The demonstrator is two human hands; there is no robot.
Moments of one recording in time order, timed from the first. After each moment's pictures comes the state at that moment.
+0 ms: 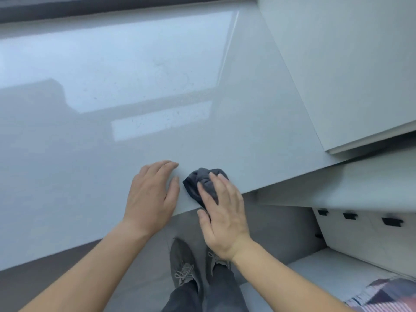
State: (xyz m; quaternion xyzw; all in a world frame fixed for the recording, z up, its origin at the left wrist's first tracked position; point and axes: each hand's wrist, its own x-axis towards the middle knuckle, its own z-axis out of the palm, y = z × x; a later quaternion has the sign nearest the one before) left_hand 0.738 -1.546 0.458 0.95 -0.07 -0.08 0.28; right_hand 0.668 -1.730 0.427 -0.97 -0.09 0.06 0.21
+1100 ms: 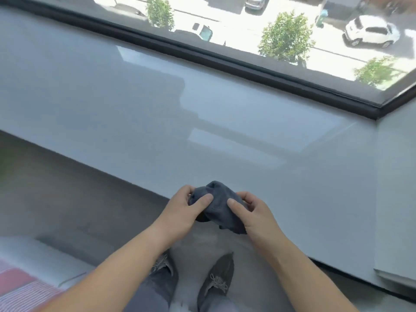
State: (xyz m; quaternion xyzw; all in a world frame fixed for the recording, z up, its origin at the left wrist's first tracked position) left_hand 0.644 -1.461 0.620 0.65 0.34 -0.10 0.67; right_hand 0.728 -1.635 0.625 -0.70 0.02 0.41 0.58
